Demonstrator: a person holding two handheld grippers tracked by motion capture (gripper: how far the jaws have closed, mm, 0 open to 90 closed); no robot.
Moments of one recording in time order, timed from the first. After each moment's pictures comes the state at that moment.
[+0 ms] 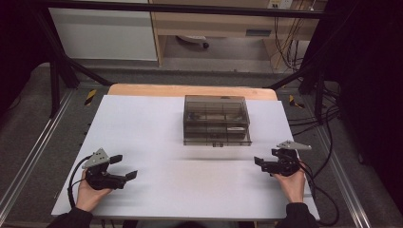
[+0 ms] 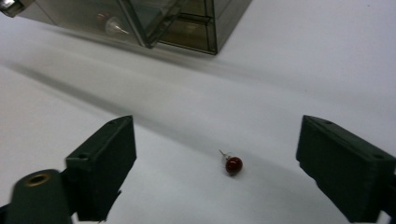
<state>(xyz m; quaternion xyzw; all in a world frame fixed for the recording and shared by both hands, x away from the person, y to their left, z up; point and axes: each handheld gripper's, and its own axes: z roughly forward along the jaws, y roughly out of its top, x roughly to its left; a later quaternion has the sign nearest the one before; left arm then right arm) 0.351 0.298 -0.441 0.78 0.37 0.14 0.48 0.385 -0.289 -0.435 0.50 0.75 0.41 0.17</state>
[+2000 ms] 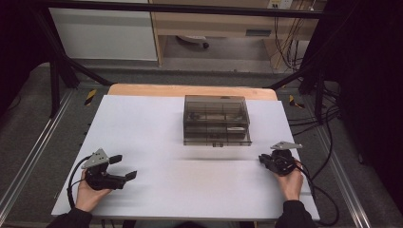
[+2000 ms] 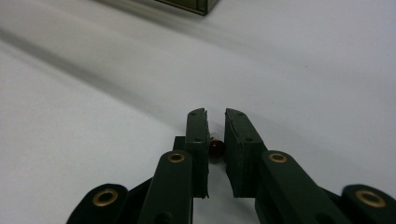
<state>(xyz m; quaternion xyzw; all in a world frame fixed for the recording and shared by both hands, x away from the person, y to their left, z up) 0.351 0.298 -0.441 0.78 0.36 0.14 0.48 0.395 -0.286 -0.451 0.48 0.79 0.34 0.18</state>
